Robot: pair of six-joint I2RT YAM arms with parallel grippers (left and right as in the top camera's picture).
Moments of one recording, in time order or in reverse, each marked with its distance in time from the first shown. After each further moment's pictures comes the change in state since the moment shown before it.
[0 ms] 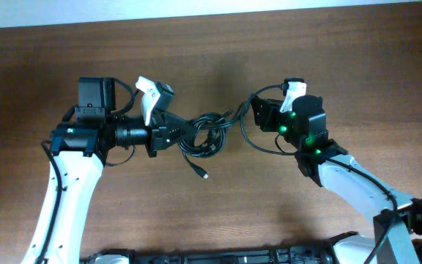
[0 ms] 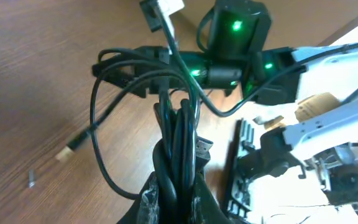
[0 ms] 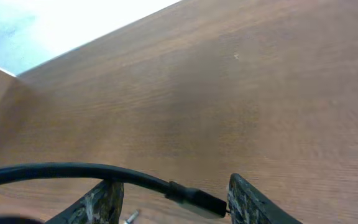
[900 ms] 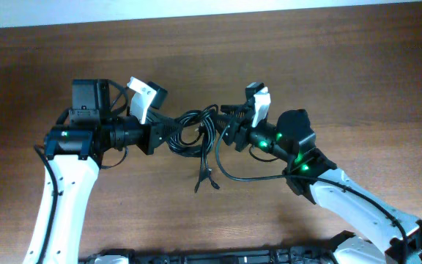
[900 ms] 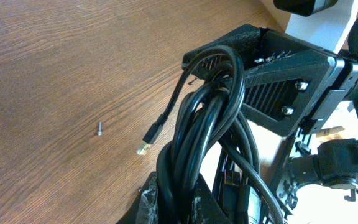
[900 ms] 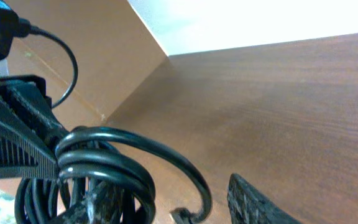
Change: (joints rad) left arm 0.023 -0.021 0.000 -0.030 -0.249 -0.072; right arm 0.232 -0.111 -0.012 0.238 -0.264 0.000
